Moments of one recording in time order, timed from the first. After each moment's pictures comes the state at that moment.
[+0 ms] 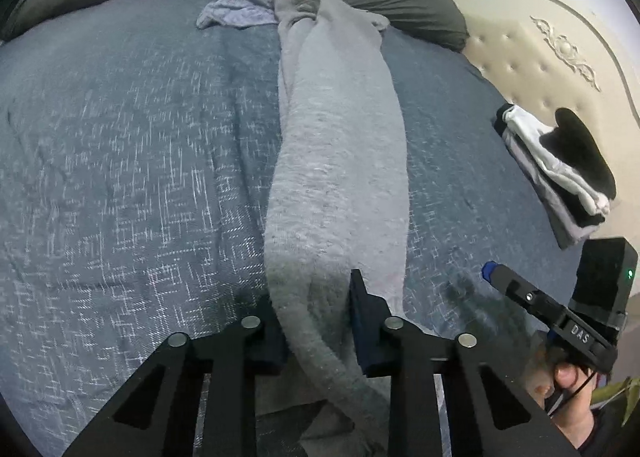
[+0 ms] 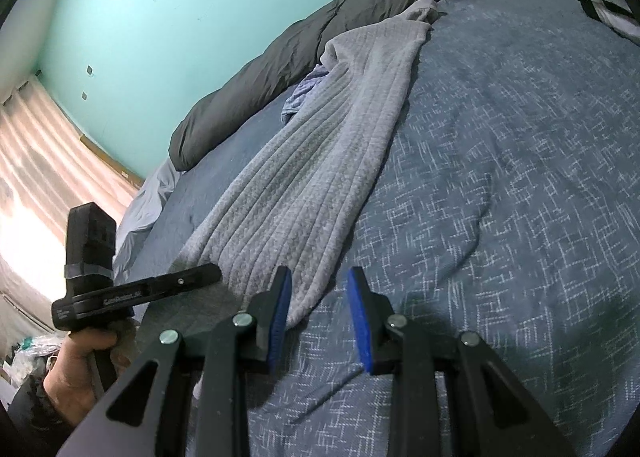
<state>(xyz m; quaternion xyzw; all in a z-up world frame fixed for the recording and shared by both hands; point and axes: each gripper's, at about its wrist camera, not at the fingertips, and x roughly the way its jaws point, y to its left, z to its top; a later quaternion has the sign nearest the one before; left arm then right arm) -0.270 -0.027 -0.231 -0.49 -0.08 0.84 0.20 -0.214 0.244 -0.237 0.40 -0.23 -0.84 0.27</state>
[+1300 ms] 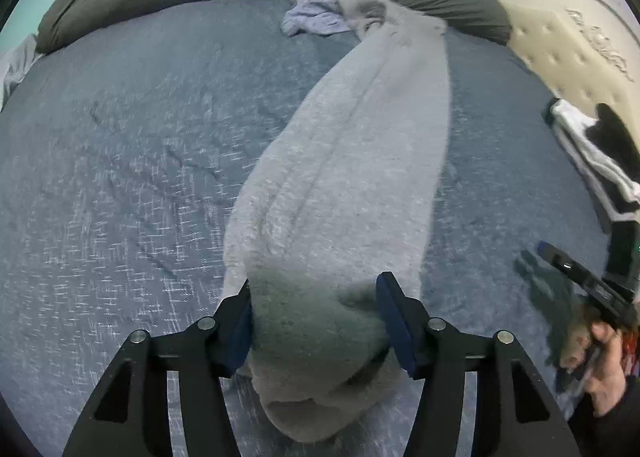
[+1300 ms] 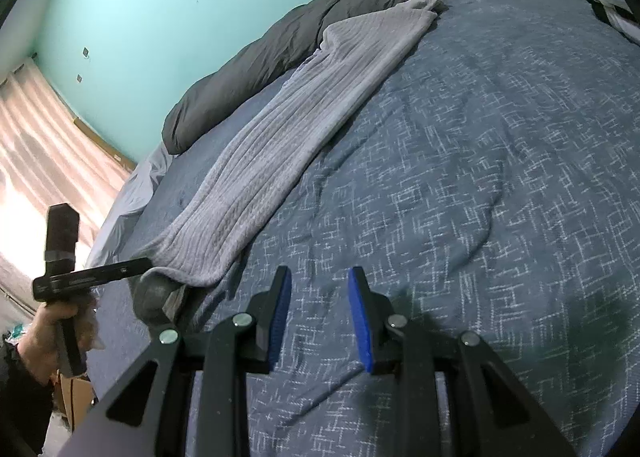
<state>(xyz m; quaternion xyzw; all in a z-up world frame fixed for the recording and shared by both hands) -0.265 -0.128 -0.220 -0.52 -0.01 0.84 0.12 -0.212 0.236 -0.245 0.42 -0.20 -0.84 0.27</state>
